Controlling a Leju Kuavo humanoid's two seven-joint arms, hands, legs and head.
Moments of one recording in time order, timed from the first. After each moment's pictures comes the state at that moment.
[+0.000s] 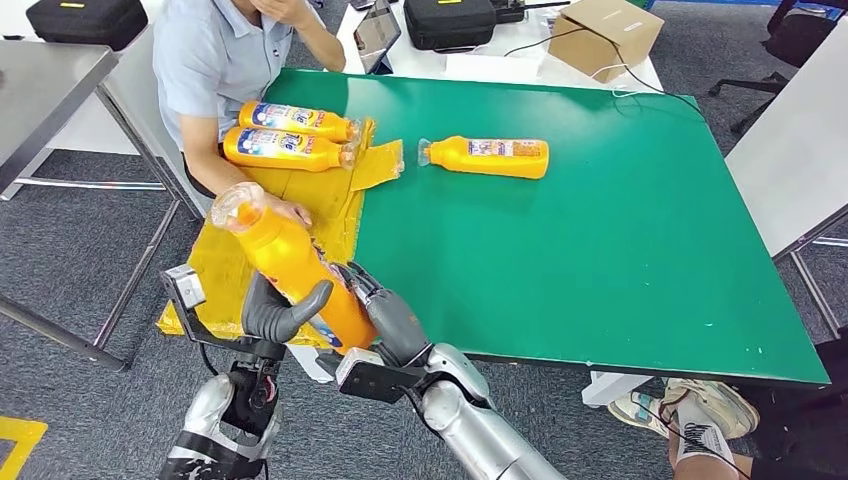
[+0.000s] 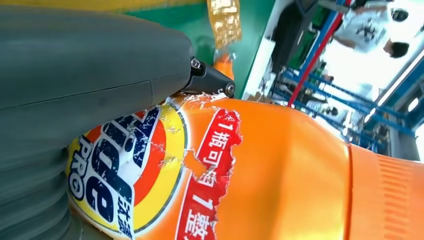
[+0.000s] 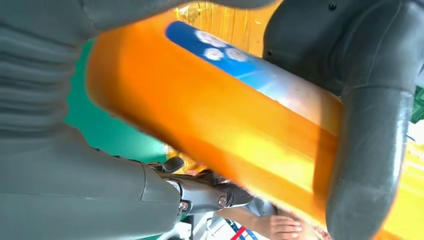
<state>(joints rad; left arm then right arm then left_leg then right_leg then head) -0.14 -0.15 -0.21 -1.43 0.47 -0.02 -0.23 -0.39 0.33 0.65 -0.82 0.47 -0.23 -0.56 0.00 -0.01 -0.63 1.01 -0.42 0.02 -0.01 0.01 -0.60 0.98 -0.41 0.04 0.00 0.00</state>
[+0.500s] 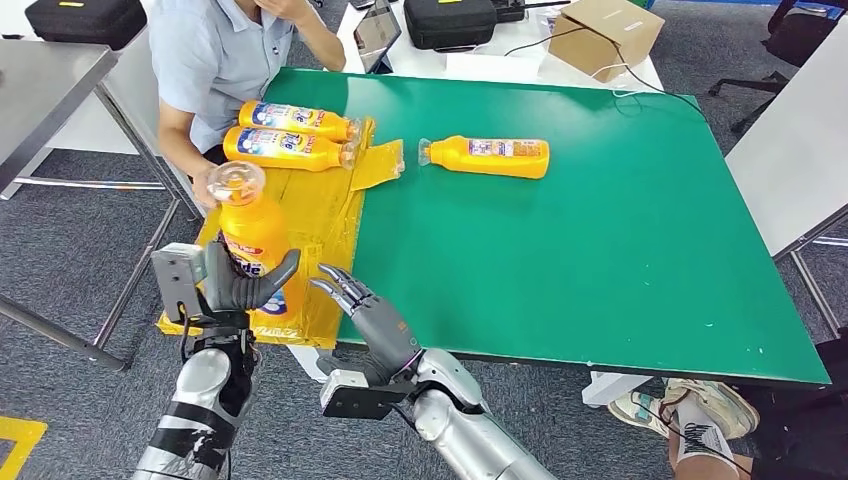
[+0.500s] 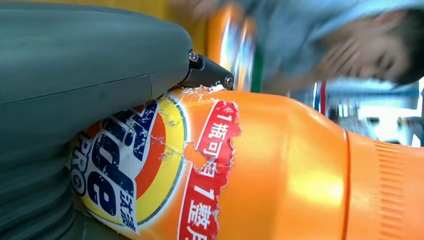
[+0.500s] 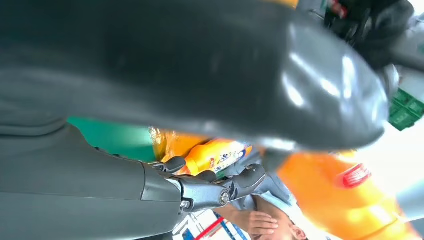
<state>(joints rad) -0.26 -0.10 -0.16 -1.33 -0.10 0.35 -0.28 -0.39 0.33 0.69 -0.82 0.54 -0.31 -0.56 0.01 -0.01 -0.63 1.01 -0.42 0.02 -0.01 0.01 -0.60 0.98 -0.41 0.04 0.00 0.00</state>
